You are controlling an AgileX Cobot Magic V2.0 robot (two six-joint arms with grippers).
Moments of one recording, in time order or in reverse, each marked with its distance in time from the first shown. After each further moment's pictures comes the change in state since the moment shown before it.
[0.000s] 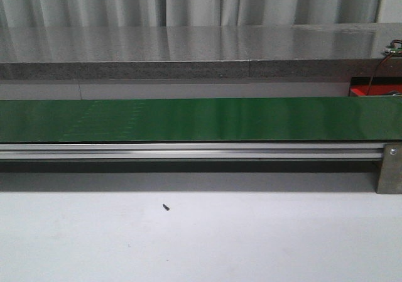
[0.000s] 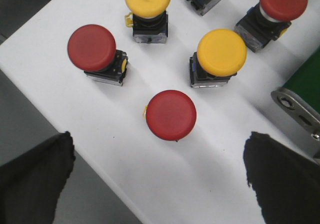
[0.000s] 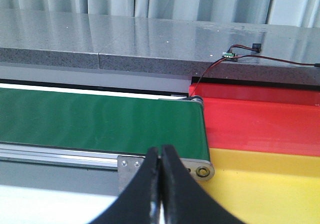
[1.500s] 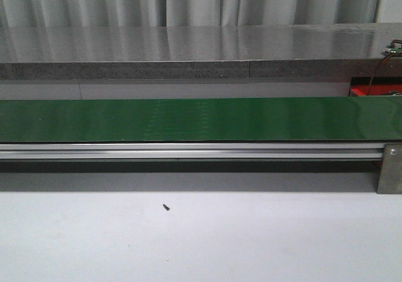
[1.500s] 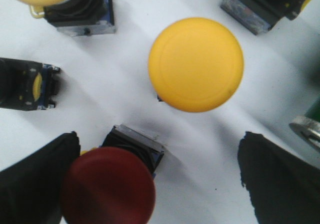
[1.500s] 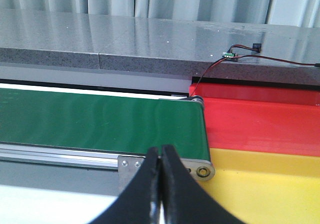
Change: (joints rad) left arm -0.052 0.346 -0.079 -0.052 -0.115 0.067; right arm 0.000 0.000 0.000 0.000 0.000 0.000
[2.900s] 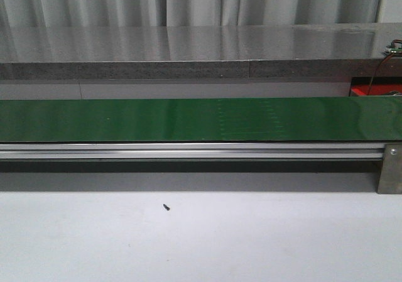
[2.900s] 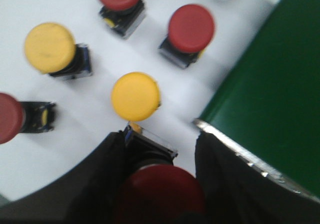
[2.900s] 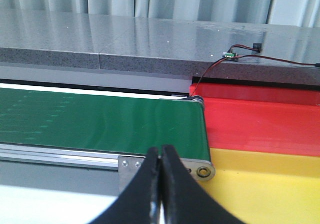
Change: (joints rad) left arm 0.000 -0.155 -0.218 -0.223 0.275 0.239; right arm 0.000 0.000 0.000 0.000 0.000 0.000
